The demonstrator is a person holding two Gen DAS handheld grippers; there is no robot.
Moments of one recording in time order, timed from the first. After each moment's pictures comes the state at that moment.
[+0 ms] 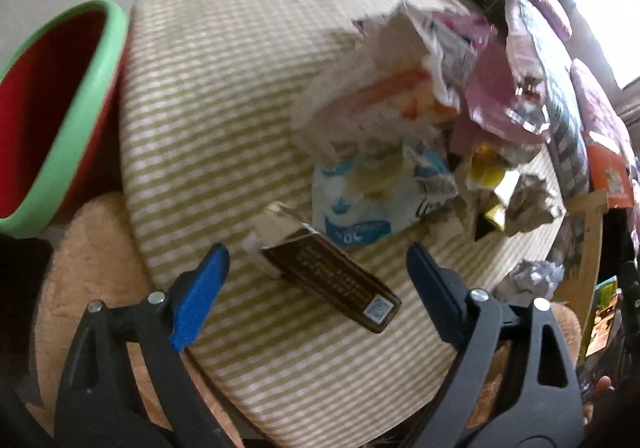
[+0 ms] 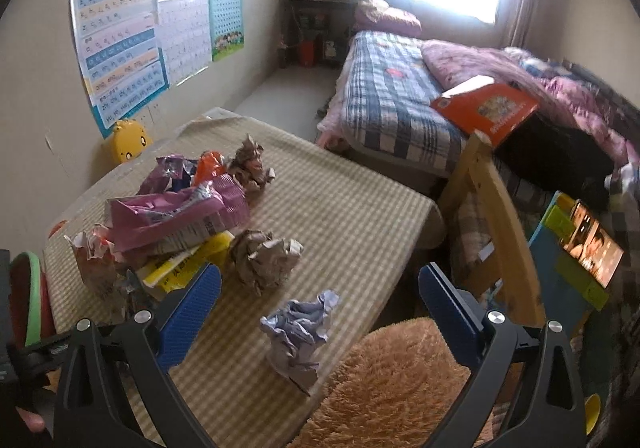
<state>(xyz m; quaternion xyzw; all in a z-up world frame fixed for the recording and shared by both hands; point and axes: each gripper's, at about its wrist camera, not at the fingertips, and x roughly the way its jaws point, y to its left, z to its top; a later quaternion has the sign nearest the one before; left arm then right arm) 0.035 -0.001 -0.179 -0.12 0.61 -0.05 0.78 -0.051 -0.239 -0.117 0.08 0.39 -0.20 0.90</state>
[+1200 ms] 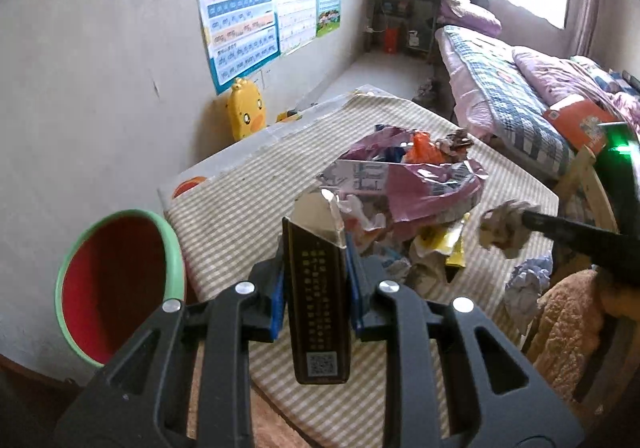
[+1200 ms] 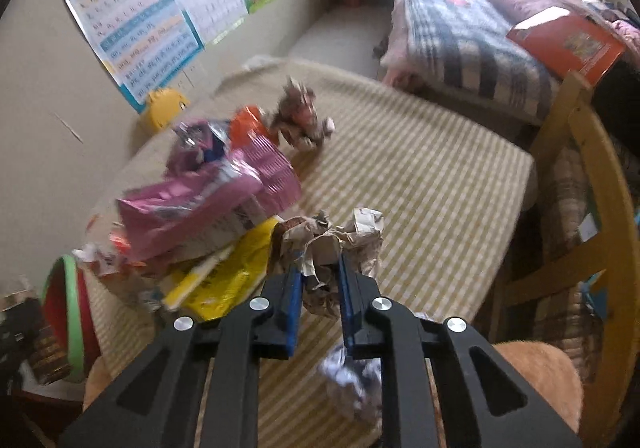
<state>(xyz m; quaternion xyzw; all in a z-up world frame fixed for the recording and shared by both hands) 0.012 -0.004 -0.070 0.05 0.39 -0.09 0.91 0.014 -0.254 -0.152 0.17 0.46 -0.09 0.87</state>
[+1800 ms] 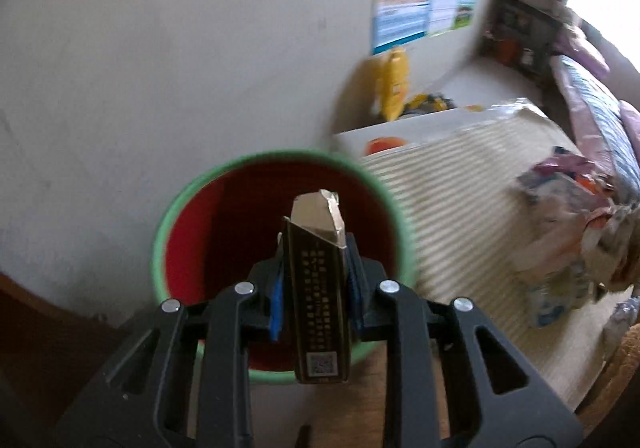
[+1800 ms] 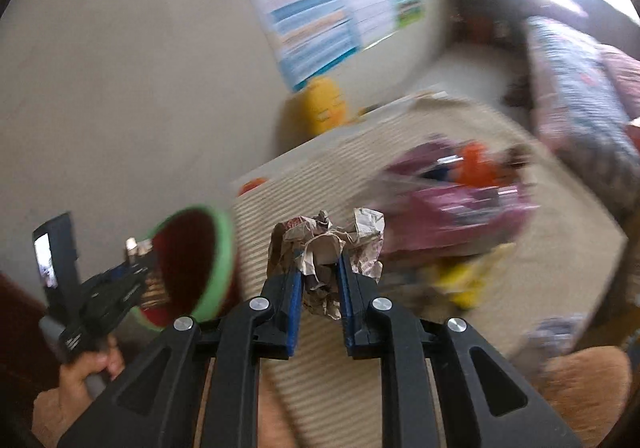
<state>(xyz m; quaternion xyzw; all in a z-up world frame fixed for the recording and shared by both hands) 0.036 0.198 -0.110 -0.03 0.44 0.09 0.89 0.017 -0.070 -0.082 0.10 0.44 0.13 0.89</state>
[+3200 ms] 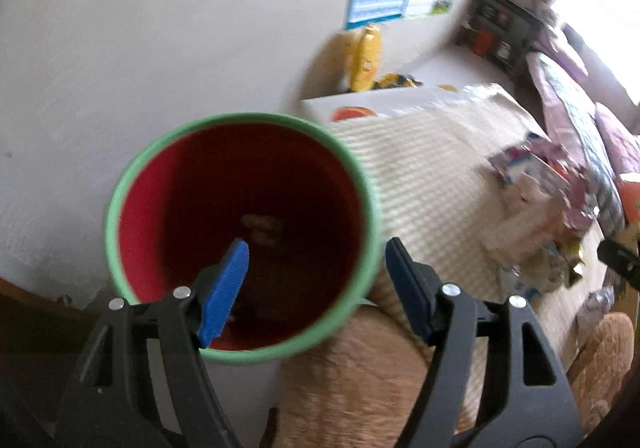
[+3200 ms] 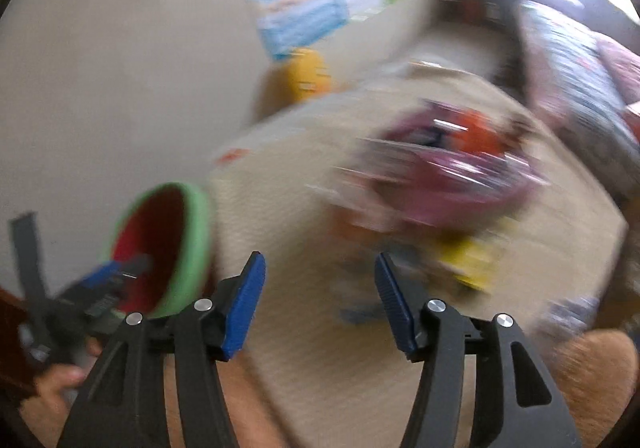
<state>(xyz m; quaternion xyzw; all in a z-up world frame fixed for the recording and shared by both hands) 0.033 0.171 -0.122 -0.07 0.47 0.01 0.88 0.021 -0.092 -0.119 0.09 0.47 0.06 0.88</state>
